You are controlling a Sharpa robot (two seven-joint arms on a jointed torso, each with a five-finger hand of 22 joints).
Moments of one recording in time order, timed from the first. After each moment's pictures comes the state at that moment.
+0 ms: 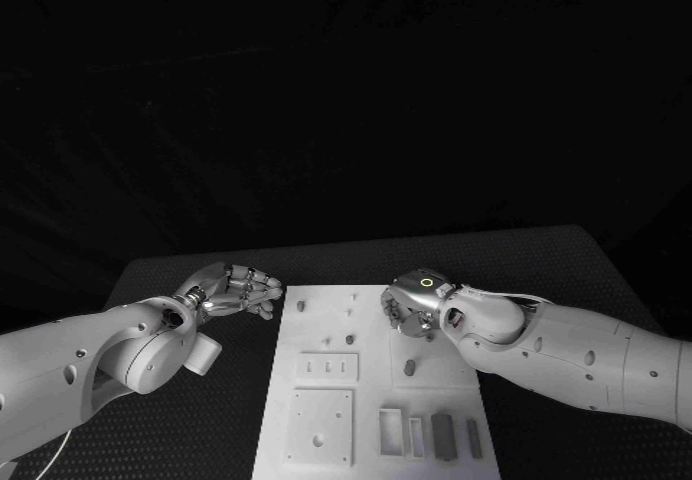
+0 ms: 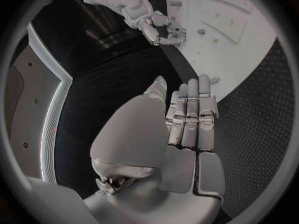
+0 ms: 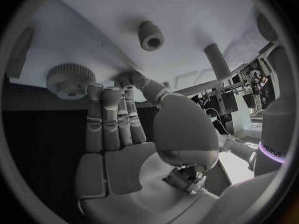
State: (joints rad) left arm 1.31 -0.89 -0.15 1.46 -0.34 -0.24 0.18; left_hand 1.57 -0.08 0.11 0.29 0.05 0.79 0.19 0.34 0.45 1.10 0.14 0.11 0.17 1.01 0.08 0.41 0.69 0.06 1.05 -0.02 0.26 0.63; right arm 1.20 -0.71 -0.11 1.31 -1.86 -0.36 -0.09; right_hand 1.26 -0.13 0.65 -0.29 0.05 1.05 0.11 0.35 0.51 1.30 0.07 0.10 0.16 1.30 -0.06 1.01 0.77 0.20 1.17 0.00 0.73 1.31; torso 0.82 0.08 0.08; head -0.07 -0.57
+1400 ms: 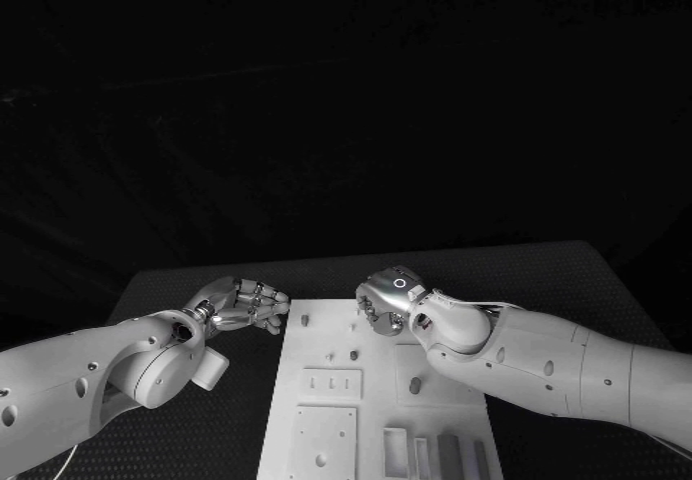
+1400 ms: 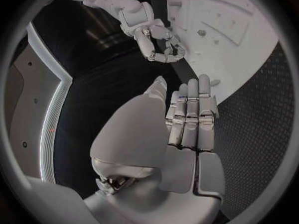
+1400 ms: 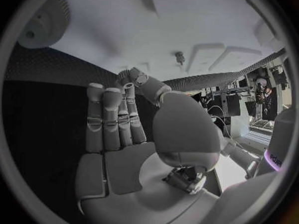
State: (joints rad) left arm 1.31 -0.88 -0.15 1.46 -0.34 -0.24 0.18; left_hand 1.57 -0.08 0.11 0.29 0.05 0.79 0.19 0.34 0.45 1.10 0.14 0.11 0.17 1.01 0.08 0.41 0.69 0.06 1.05 -0.02 0.26 0.64; right arm 1.24 -0.55 -0.11 1.25 -1.95 -0.46 -0.20; right_hand 1.26 -0.13 0.67 -0.29 0.04 1.06 0.09 0.35 0.52 1.30 0.06 0.10 0.15 1.30 -0.06 1.03 0.78 0.20 1.18 -0.01 0.76 1.31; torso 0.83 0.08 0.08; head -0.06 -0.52
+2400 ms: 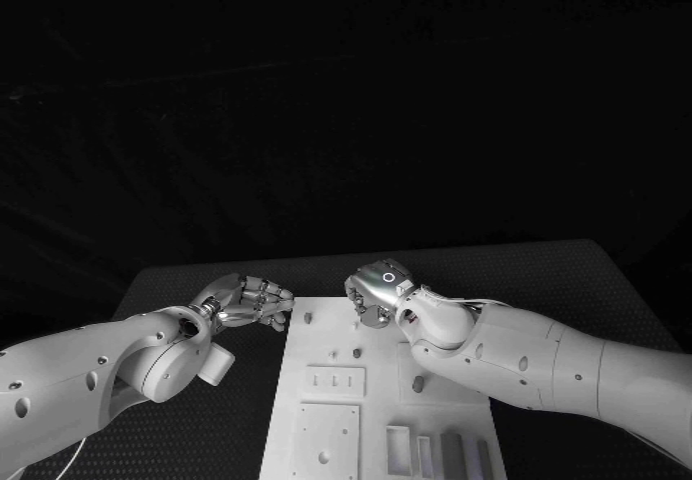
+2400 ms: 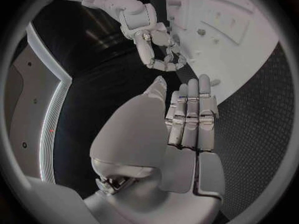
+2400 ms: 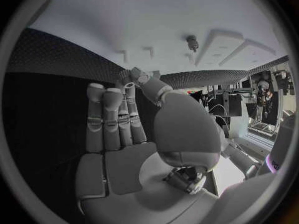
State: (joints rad) left arm 1.31 -0.87 -0.15 1.45 -0.34 -0.24 0.18; left_hand 1.56 -0.08 0.11 0.29 0.05 0.78 0.20 0.34 0.45 1.10 0.14 0.10 0.17 1.01 0.08 0.41 0.69 0.05 1.05 -0.02 0.26 0.64; right arm 1.23 -0.46 -0.12 1.15 -1.96 -0.52 -0.21; right_hand 1.24 -0.14 0.67 -0.29 0.05 1.06 0.09 0.35 0.52 1.31 0.05 0.10 0.15 1.31 -0.06 1.03 0.78 0.20 1.19 -0.01 0.76 1.31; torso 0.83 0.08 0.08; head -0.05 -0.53
